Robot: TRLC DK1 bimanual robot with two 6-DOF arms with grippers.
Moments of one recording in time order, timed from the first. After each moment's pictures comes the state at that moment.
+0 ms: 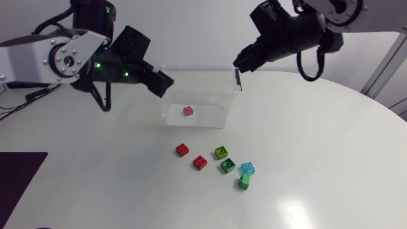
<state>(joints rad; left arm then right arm) -0.36 1.55 1.18 -0.21 0.15 0.35 0.35 1.67 1.53 -0.53 -0.22 -0.36</state>
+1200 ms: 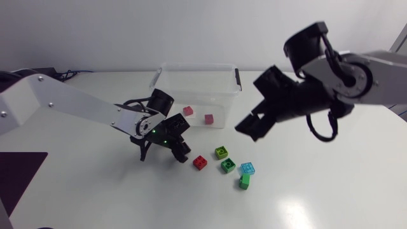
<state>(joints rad) -0.46 2.04 1.09 -0.08 0.23 0.52 0.39 1.43 1.01 -0.52 -0.23 -0.36</state>
